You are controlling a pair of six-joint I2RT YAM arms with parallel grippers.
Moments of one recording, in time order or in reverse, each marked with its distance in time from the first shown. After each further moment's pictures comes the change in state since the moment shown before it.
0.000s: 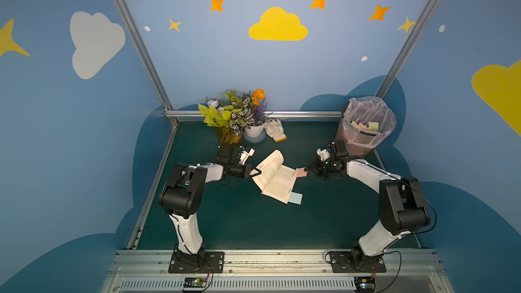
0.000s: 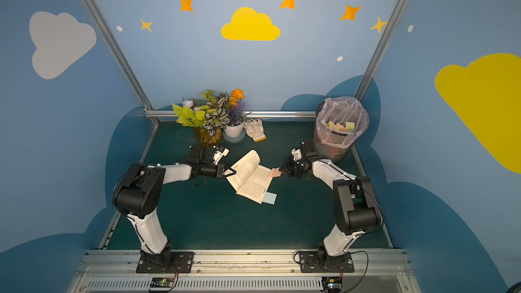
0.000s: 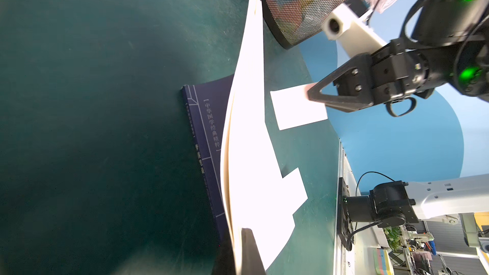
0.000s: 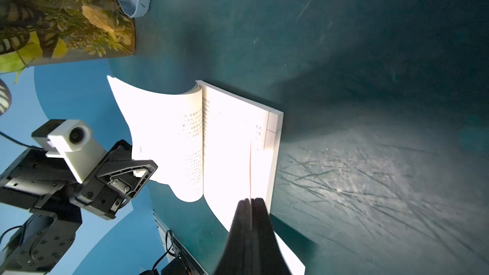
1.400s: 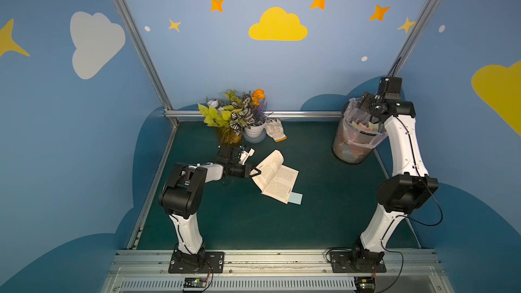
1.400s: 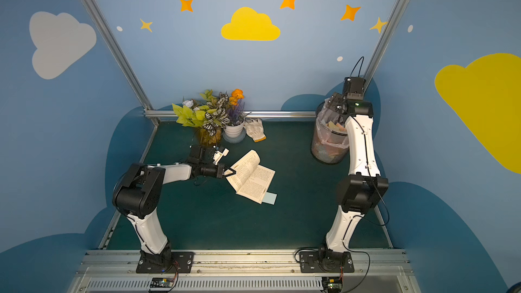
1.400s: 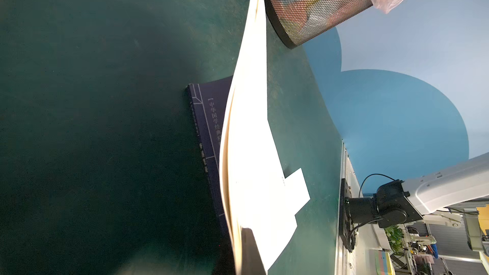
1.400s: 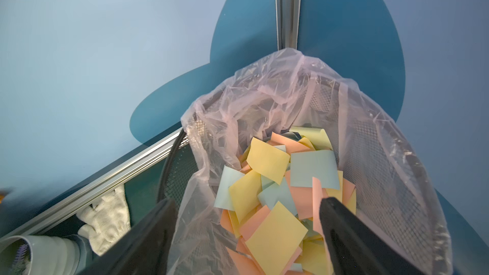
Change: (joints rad) left arm 0.000 0.000 0.006 -0.016 -0.012 0.001; right arm -0.276 0.267 1.180 -0.499 0.758 -0.289
